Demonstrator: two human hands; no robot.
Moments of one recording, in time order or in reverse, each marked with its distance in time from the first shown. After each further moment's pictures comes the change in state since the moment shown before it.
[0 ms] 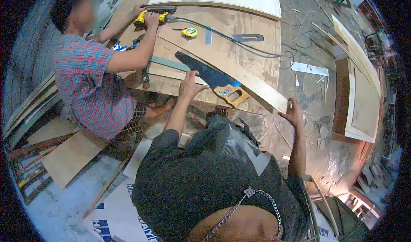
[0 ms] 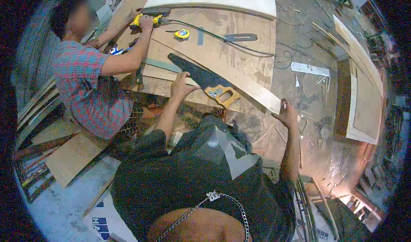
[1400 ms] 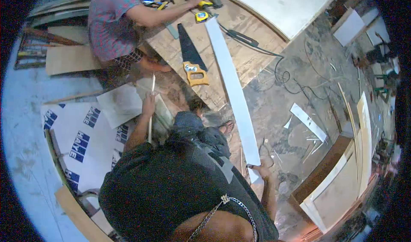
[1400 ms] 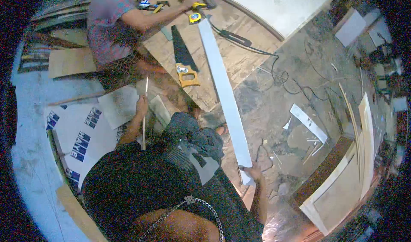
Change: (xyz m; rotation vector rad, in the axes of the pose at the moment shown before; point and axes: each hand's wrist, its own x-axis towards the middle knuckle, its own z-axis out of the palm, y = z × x) left_hand -0.283 0.008 0.133 0.524 0.457 -0.335; right_hand -0.038 0.257 -0.086 0.496 -1.023 0.334
